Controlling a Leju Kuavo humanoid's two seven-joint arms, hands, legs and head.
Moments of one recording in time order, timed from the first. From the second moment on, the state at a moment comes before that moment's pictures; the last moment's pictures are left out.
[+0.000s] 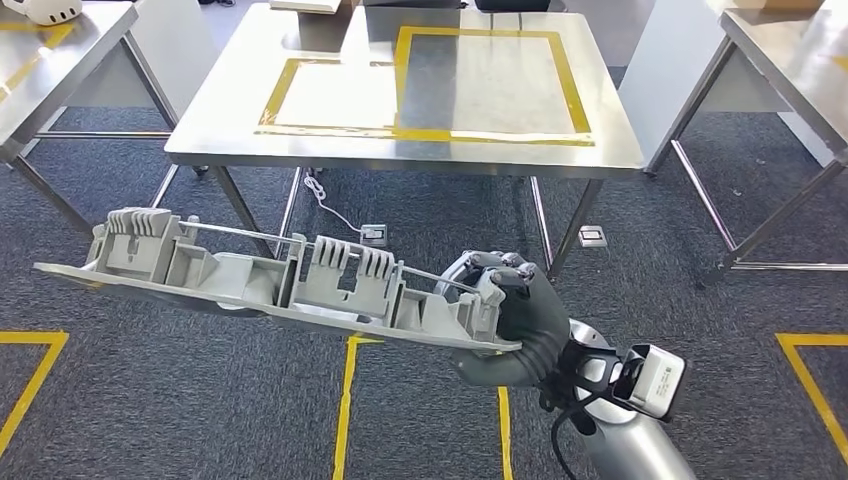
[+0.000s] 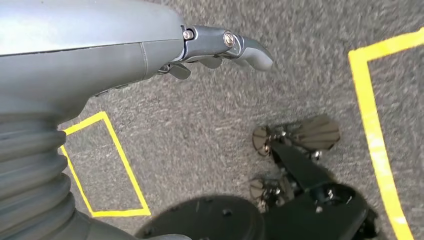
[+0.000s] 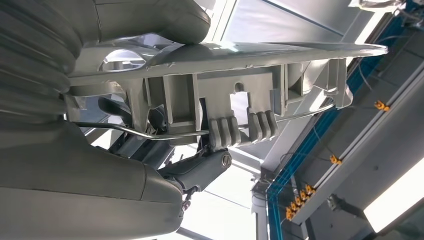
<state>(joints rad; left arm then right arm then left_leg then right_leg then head) -0.06 -0.11 1.04 -0.20 -1.10 -0.10 -0.28 -0.35 -0.10 0.55 -1.72 -0.07 0.44 -0.70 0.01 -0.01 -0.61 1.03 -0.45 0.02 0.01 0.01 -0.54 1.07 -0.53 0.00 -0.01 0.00</state>
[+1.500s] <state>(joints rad) -0.07 -0.11 1.04 -0.20 -1.10 -0.09 -0.28 -0.34 -0.10 0.53 -1.76 -0.08 0.45 -0.66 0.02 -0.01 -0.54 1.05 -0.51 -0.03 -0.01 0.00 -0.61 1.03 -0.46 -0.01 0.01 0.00</state>
